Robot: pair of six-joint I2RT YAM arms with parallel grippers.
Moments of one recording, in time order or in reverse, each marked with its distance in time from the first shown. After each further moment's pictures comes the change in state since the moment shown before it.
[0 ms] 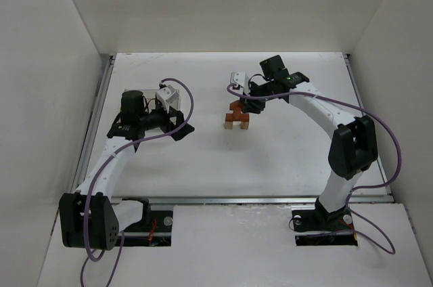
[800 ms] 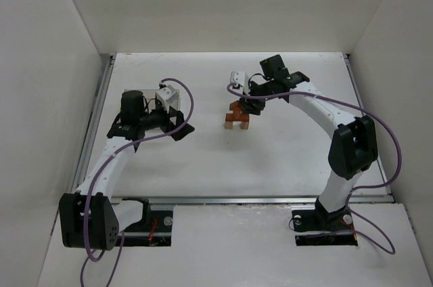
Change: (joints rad) left arm 0.000 -0.001 0.000 0.000 0.000 0.000; right arm 0.000 0.000 0.005 -0.001 0.003 0.003
